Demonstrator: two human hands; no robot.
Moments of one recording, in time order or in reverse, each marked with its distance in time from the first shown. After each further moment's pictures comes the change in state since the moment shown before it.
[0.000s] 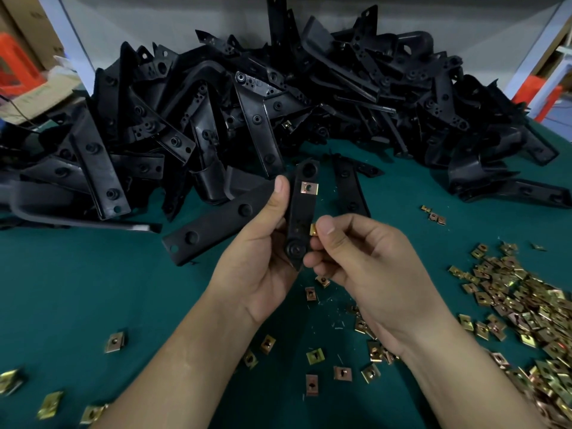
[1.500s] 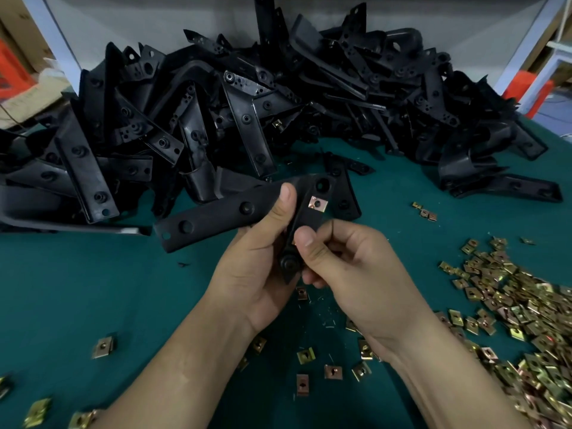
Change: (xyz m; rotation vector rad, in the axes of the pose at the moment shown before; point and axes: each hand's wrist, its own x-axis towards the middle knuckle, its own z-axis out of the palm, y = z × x) left_hand -0.002 -0.008 0.004 0.056 0.001 0.022; right_hand -0.003 0.004 -0.001 -0.193 -0.058 -0.085
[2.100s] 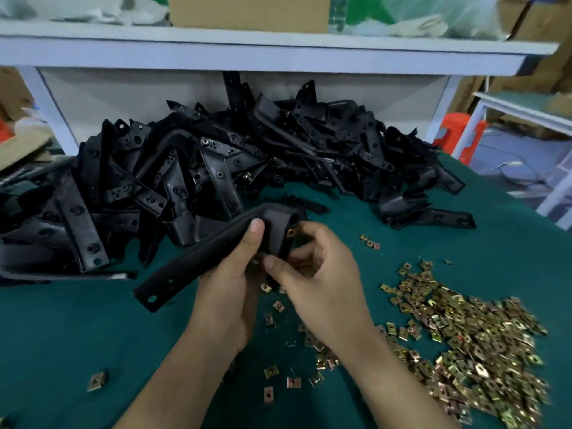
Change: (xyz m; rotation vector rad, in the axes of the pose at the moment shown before) left_hand -0.015 0.011 0.037 -0.020 0.219 0.230; right_hand -0.008 -0.026 -0.004 -0.305 0.288 -0.196
